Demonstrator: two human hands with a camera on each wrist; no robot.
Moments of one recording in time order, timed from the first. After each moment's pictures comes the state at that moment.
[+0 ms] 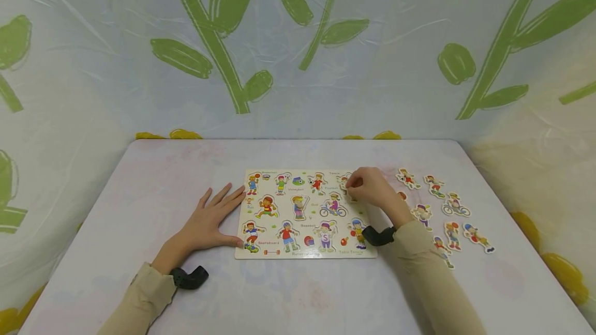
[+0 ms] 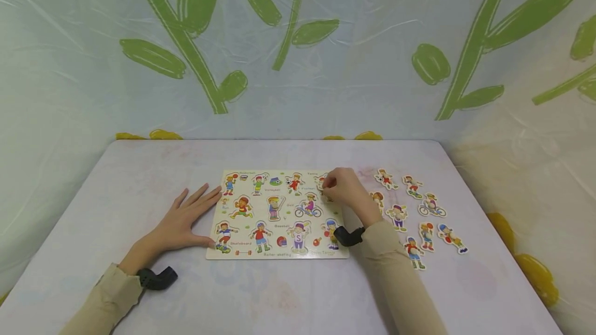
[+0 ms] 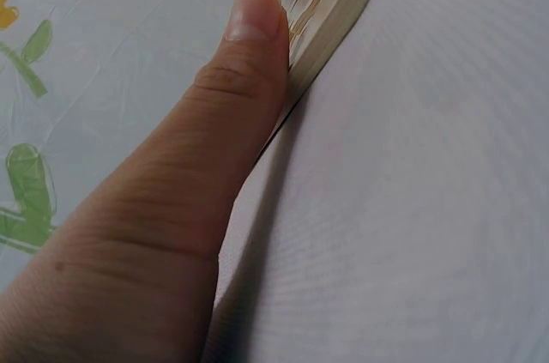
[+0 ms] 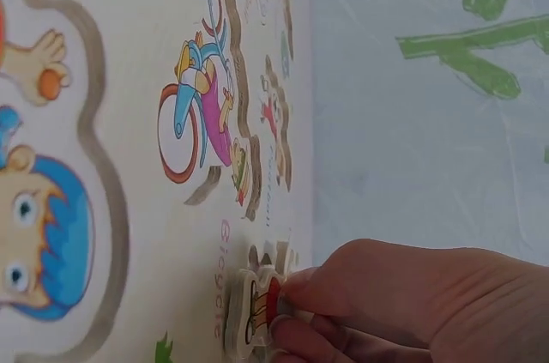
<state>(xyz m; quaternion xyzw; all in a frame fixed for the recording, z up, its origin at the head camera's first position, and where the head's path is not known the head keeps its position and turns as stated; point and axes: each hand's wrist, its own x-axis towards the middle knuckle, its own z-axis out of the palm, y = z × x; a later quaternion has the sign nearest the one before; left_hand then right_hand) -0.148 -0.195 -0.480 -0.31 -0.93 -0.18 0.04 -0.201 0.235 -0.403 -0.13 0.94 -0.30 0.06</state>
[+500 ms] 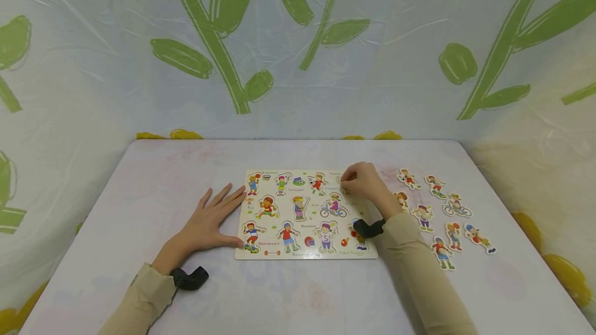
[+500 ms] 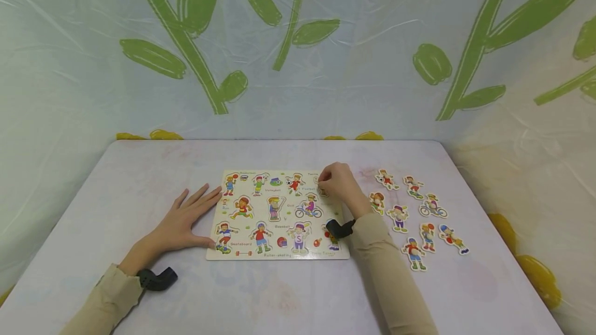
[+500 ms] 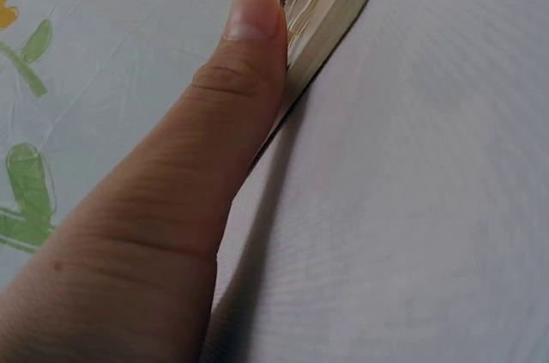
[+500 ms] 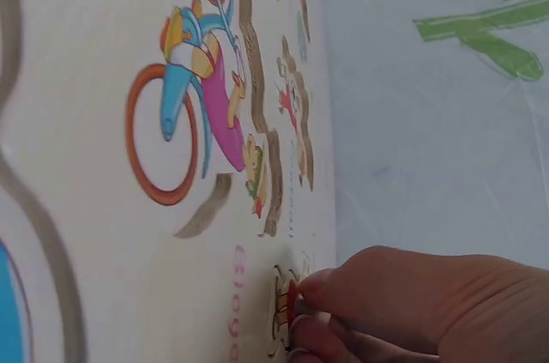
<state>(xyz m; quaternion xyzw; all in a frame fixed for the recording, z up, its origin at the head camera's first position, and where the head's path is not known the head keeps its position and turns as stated) -0.147 -0.195 -0.478 -0.31 -0.93 -0.18 0.04 -0.222 0.223 -0.414 -0.11 0.94 -0.31 0.04</state>
